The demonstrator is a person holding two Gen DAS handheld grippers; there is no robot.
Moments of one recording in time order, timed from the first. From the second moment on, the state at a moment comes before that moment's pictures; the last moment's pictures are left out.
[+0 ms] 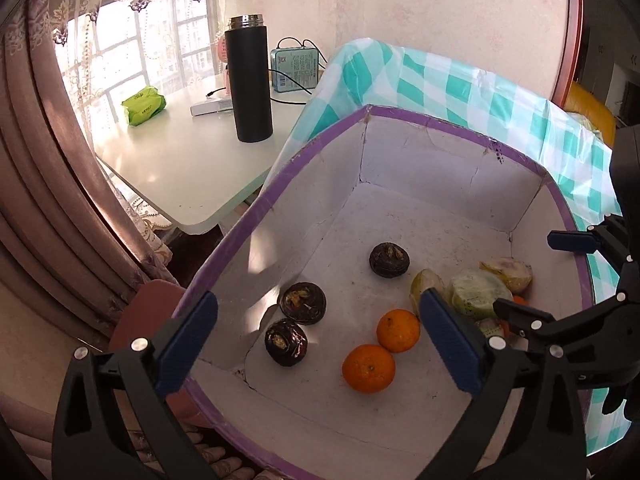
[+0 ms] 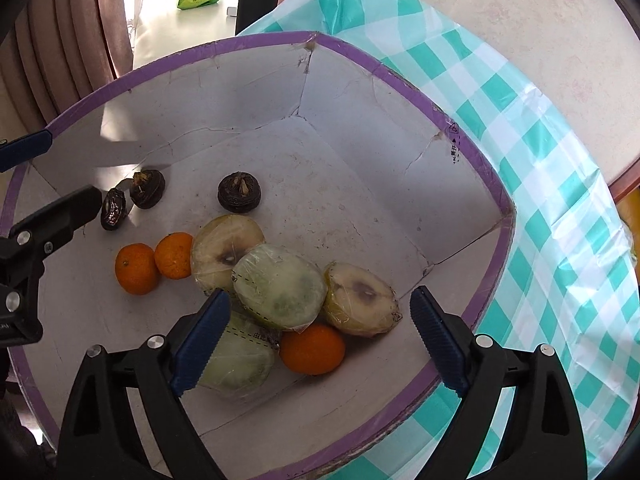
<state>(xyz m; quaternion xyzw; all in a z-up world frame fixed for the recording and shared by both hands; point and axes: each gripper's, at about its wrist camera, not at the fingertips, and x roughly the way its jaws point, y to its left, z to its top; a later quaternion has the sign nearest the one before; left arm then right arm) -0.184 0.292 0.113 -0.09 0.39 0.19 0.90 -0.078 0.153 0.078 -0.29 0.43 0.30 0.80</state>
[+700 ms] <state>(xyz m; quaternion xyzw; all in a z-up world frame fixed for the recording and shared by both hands) -0.174 0.274 0.103 -0.11 0.44 0.18 0.87 -0.107 0.149 0.086 -0.27 0.46 0.33 0.78</state>
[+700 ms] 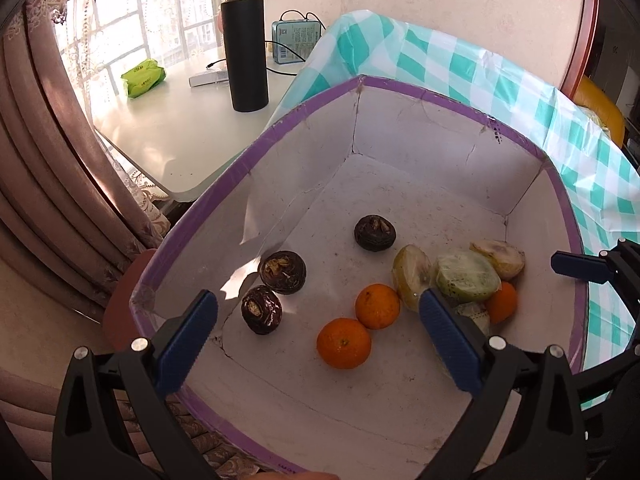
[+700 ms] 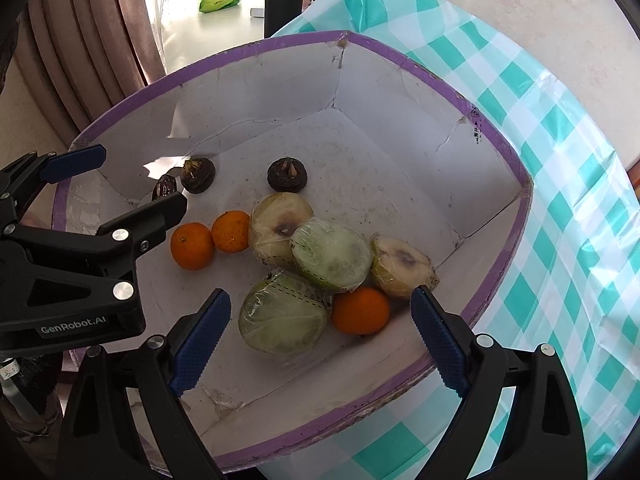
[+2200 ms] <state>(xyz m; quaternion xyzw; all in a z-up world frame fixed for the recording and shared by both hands) -0.166 0.270 0.094 -0.10 0.48 0.18 0.85 -0.110 0.153 0.080 -0.28 0.45 0.32 0.78</state>
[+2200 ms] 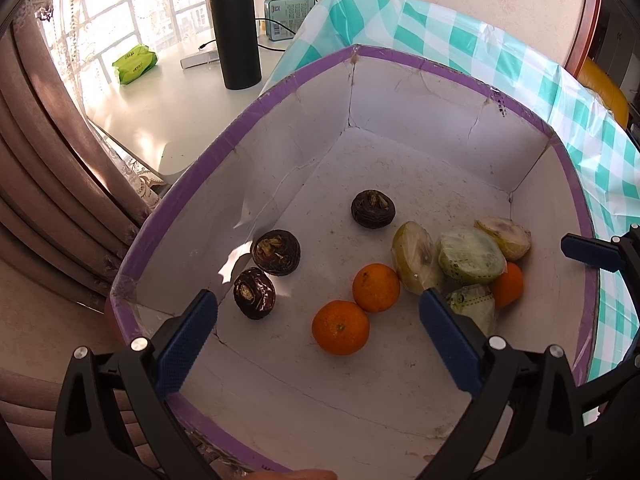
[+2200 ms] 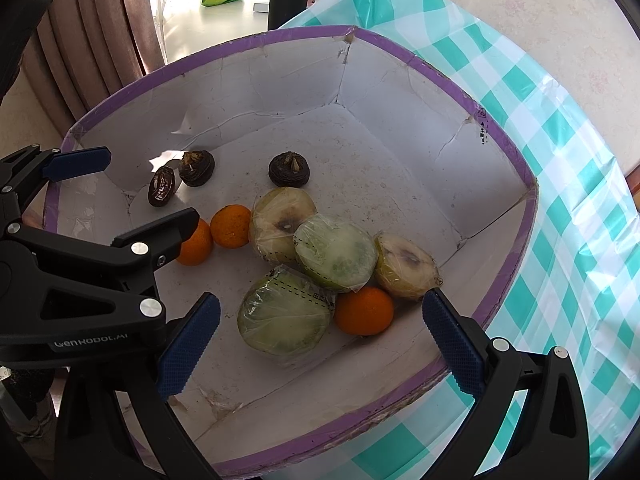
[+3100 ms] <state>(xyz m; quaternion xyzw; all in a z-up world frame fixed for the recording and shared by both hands) -0.165 0.270 0.094 -0.10 0.48 0.18 0.85 -0.110 0.154 0.080 -0.28 0.45 0.32 0.79</state>
